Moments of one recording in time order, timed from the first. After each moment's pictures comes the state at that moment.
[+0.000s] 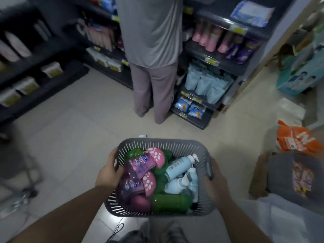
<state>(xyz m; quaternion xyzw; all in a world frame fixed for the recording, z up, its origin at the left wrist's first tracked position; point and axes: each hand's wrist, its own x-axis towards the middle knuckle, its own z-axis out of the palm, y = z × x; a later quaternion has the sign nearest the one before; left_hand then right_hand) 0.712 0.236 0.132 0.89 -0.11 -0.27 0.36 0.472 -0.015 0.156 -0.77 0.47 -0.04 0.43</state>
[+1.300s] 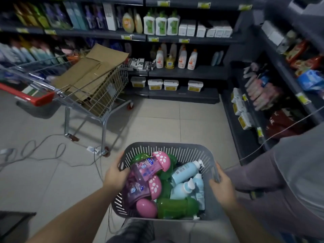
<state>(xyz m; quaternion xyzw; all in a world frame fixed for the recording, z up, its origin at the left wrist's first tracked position) 0.965 0.380 0.140 0.72 0.38 -0.02 0.58 1.067 0.039 0.146 -0.88 0.08 0.17 0.44</state>
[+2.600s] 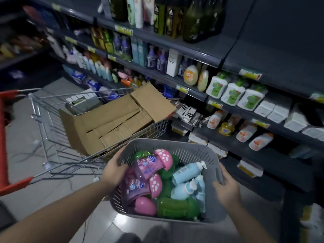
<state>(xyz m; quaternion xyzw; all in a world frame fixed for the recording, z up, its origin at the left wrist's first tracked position) 1.399 0.658 0.187 0.59 0.52 0.11 0.61 1.655 0.388 0.179 -0.85 -0.10 0.29 0.42</state>
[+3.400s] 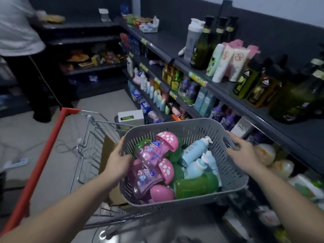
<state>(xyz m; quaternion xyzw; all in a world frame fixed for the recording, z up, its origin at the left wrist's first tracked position) 1.424 0.904 0.279 0.47 0.60 0.33 0.56 1.804 0.853 0.305 -0.78 -0.46 0.27 0.32</state>
